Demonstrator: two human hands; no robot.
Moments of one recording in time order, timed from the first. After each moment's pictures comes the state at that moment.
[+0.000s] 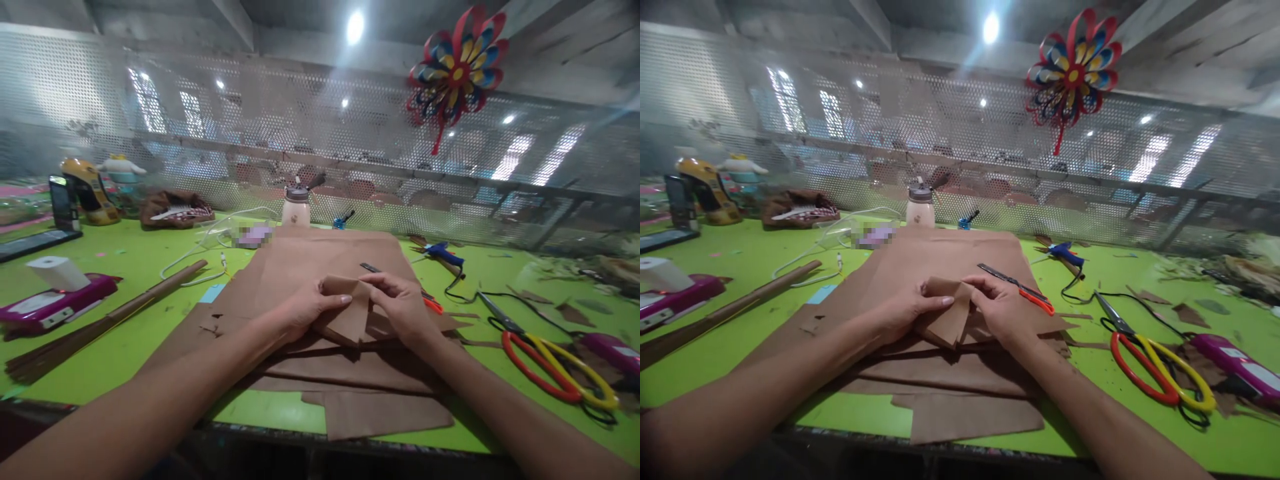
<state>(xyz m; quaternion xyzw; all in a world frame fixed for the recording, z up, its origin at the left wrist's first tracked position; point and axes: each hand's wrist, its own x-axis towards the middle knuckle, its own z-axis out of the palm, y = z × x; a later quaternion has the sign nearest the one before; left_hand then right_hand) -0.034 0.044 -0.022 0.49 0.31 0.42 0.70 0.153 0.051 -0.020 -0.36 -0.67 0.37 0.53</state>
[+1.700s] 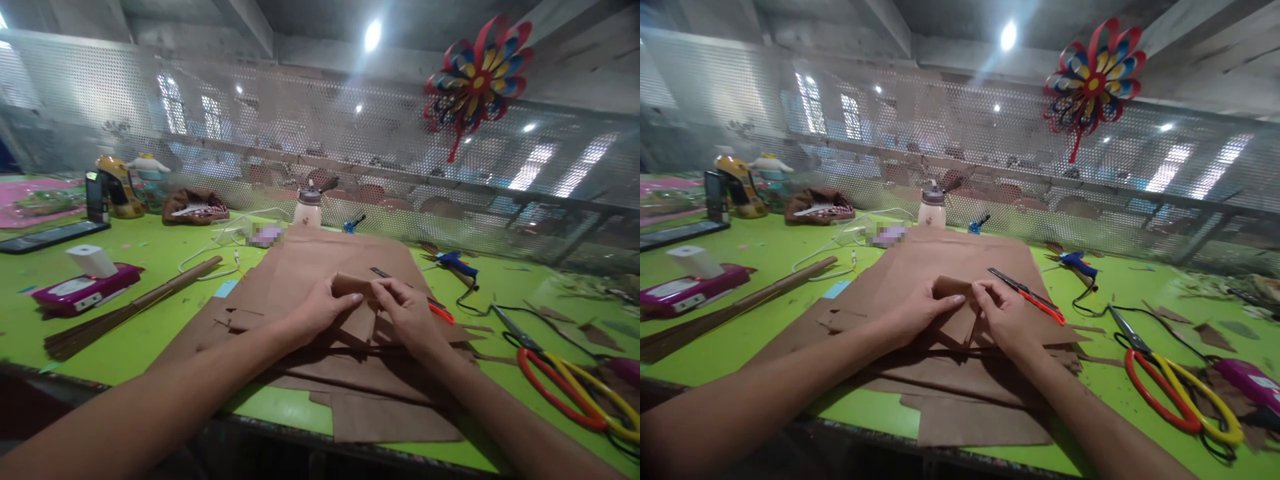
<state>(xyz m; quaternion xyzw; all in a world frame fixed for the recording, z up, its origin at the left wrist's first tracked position) -0.024 0.034 -0.015 0.54 0.33 0.52 0.57 0.148 0.045 -0.018 -0.39 -0.71 0.32 0.50</state>
